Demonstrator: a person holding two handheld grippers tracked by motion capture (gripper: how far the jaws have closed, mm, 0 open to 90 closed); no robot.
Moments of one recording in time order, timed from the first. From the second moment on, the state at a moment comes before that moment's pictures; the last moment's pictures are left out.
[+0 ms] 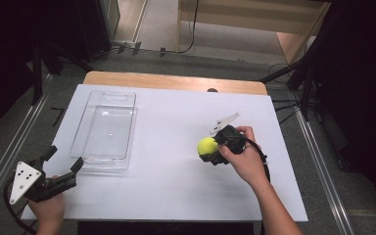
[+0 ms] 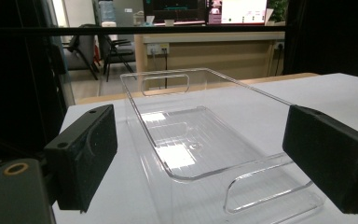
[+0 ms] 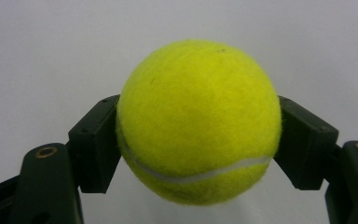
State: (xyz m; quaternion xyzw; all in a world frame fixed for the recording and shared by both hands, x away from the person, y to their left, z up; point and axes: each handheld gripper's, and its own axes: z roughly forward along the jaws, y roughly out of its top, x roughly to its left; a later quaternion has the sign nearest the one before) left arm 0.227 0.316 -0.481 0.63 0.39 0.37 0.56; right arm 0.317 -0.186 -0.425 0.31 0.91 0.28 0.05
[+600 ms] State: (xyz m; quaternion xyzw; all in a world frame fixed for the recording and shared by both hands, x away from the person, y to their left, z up) left arm 0.227 0.316 -0.481 0.63 0.39 0.37 0.56; right arm 0.329 -0.151 -0.411 0.27 0.92 0.29 0.04
